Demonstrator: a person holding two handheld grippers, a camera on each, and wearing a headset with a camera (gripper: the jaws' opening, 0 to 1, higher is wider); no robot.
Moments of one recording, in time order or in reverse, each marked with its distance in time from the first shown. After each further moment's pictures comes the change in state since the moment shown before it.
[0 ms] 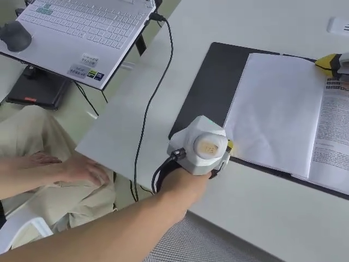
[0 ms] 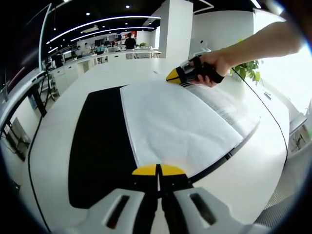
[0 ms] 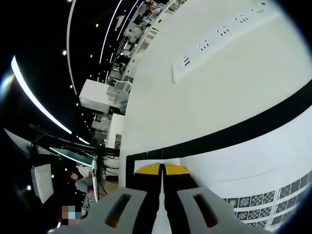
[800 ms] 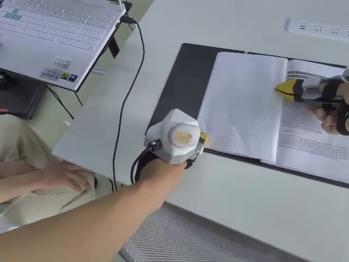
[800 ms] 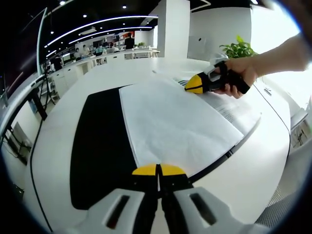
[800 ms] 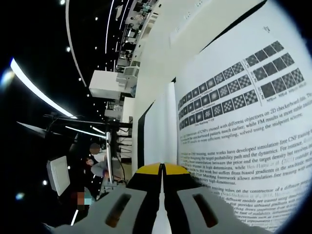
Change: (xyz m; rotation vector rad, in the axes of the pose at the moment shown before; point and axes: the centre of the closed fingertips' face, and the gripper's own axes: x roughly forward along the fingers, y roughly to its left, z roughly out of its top) left arm -0.002 -0.001 0.000 0.034 0.006 0.009; right arm -0.046 0.008 -0.092 0.053 0.149 0.119
